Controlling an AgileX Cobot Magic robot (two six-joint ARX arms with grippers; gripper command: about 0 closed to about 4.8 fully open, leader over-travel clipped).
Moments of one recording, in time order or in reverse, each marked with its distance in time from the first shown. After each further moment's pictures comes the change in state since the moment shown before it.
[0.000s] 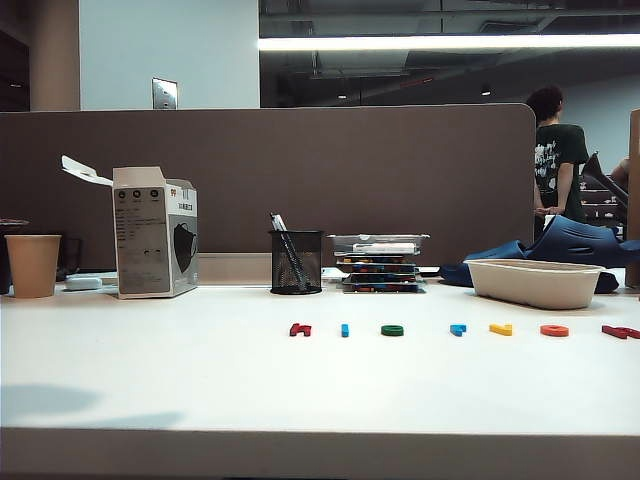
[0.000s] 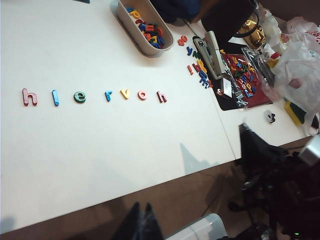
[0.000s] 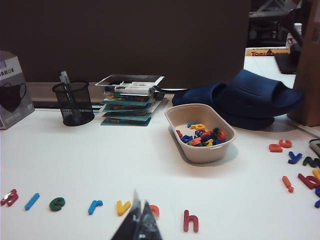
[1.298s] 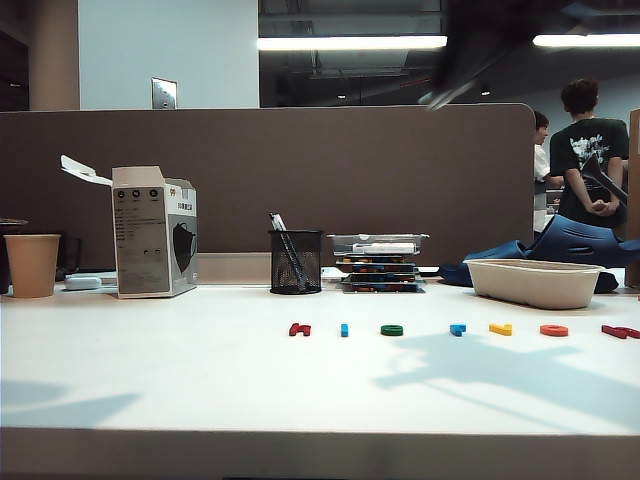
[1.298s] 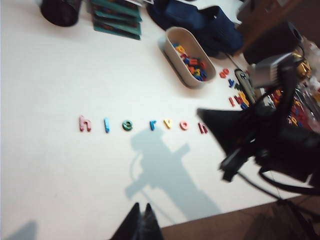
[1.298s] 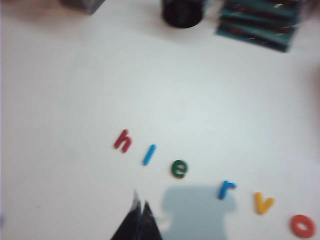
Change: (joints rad) left arm 0.004 0.001 0.000 -0.042 -0.201 0.000; right arm 0.634 1.228 0.853 -0.245 0.275 0.082
